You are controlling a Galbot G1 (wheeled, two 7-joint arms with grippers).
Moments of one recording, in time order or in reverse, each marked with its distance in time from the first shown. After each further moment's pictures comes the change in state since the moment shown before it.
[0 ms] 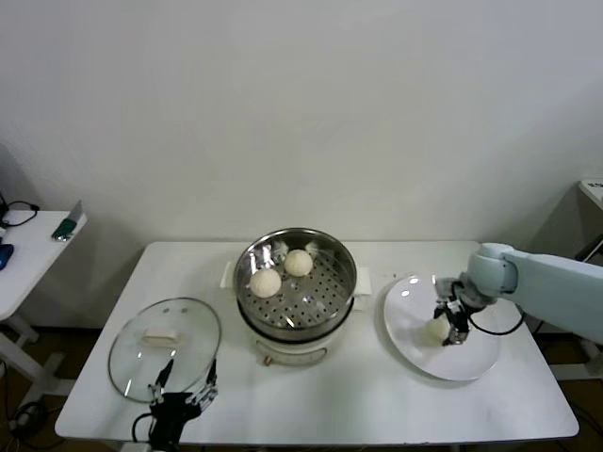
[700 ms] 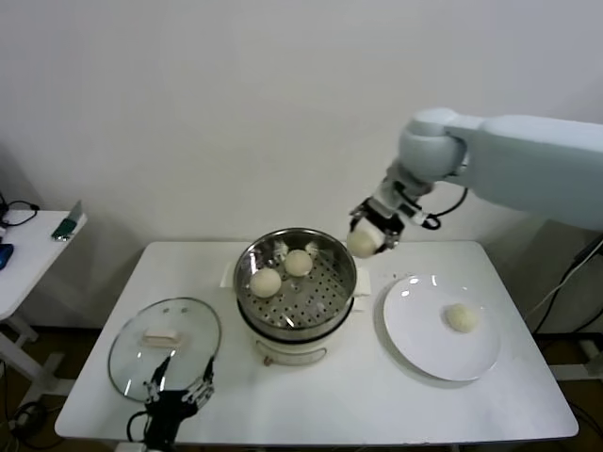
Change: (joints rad) left arm 0.016 0.006 -0.018 -0.028 0.002 0.005 -0.002; right arm 0.425 0.354 -0.002 0.224 -0.046 0.355 -0.100
